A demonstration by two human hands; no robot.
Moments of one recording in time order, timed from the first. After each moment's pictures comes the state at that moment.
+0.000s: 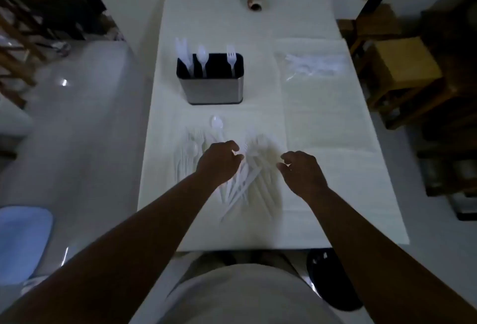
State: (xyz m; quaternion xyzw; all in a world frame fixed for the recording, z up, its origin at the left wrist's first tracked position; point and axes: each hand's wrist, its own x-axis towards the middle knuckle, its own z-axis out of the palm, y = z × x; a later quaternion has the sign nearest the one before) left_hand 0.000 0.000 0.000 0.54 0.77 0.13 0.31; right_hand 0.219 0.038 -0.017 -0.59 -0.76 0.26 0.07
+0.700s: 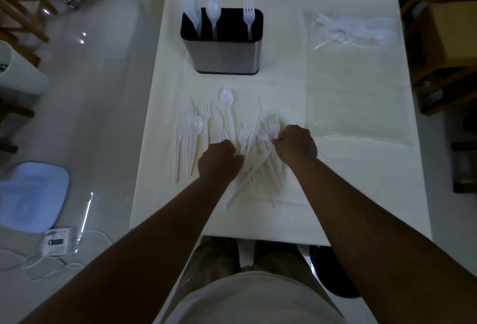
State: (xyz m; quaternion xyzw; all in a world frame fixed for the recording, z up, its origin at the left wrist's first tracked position) left_hand 0.012 -0.018 -0.060 0.42 0.86 0.06 0.27; right_hand 0.161 0.087 -0.061 -0.66 -0.70 0.27 -0.07
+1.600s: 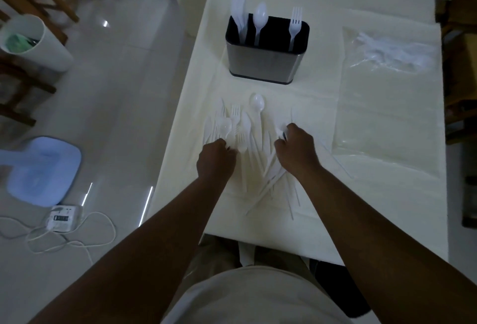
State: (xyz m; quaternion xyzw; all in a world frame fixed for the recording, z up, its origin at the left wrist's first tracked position) left_hand -0.046 -0.039 -0.067 0.31 0.90 0.15 0.26; right_hand 0.108 0.065 -0.025 -0.56 -0.76 0.34 0.04
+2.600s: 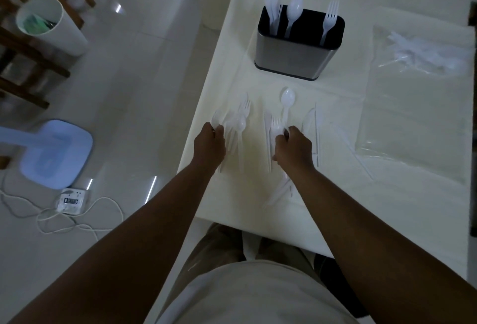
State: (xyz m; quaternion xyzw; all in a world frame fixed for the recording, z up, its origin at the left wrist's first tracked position) left_hand -0.101 -0.070 -0.053 0.15 0.84 0.39 0.35; right_hand 0.056 0.026 -0.040 -0.61 -0.66 0.43 0.06
